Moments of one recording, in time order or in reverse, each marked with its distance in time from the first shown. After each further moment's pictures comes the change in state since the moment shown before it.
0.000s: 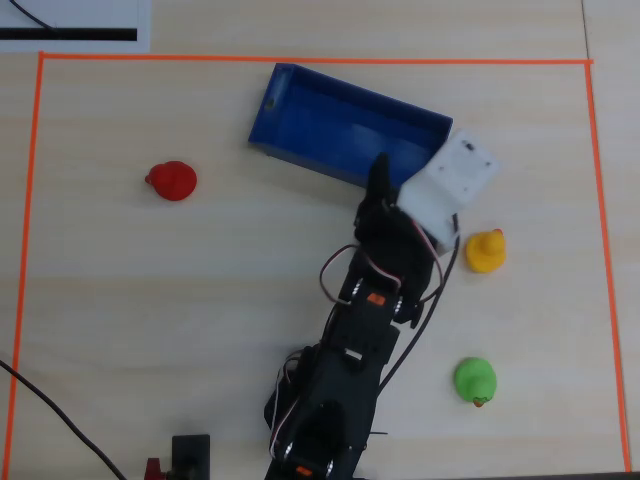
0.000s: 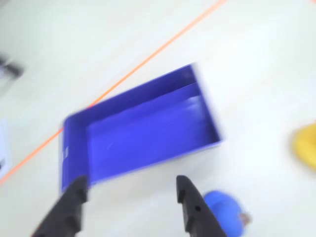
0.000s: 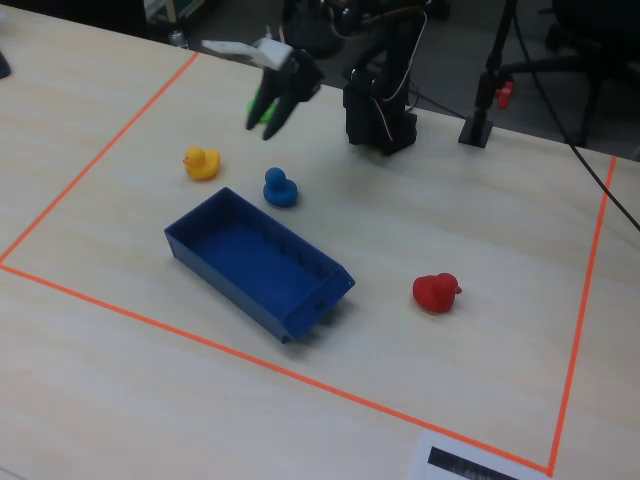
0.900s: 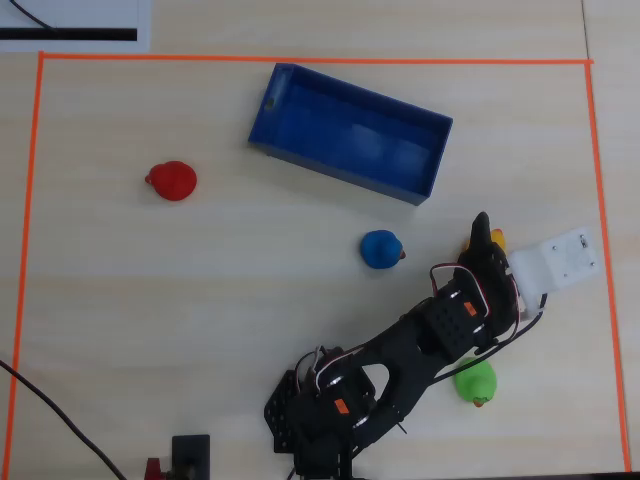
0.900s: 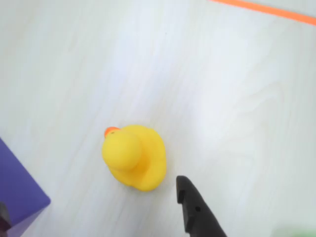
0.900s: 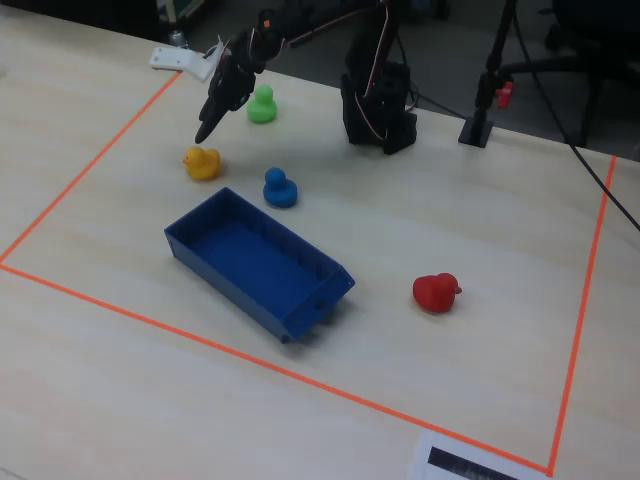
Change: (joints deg) arm 32.4 -26.2 6.2 -17.7 -9.8
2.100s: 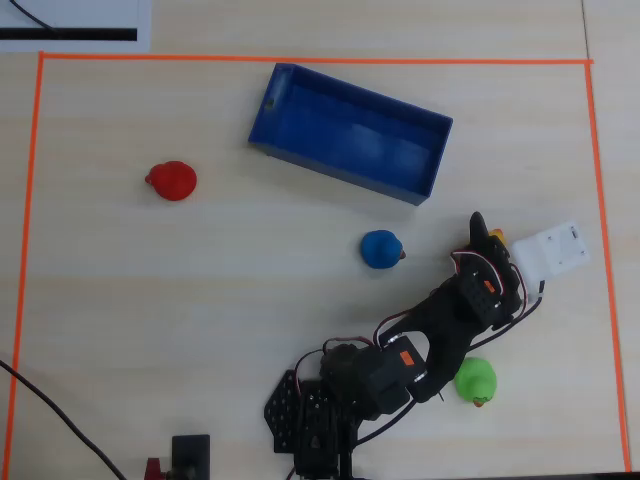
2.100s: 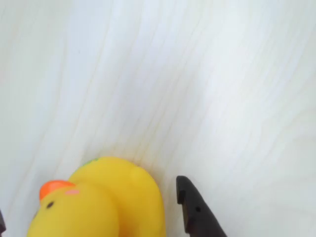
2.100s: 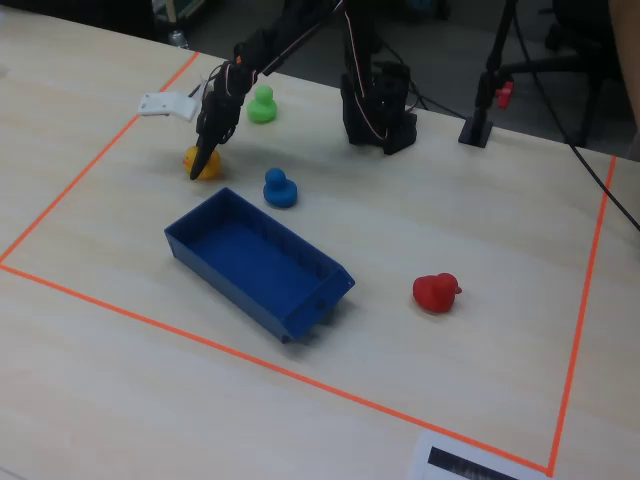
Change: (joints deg) arm -0.8 -28.2 -11.5 -7.5 -0.9
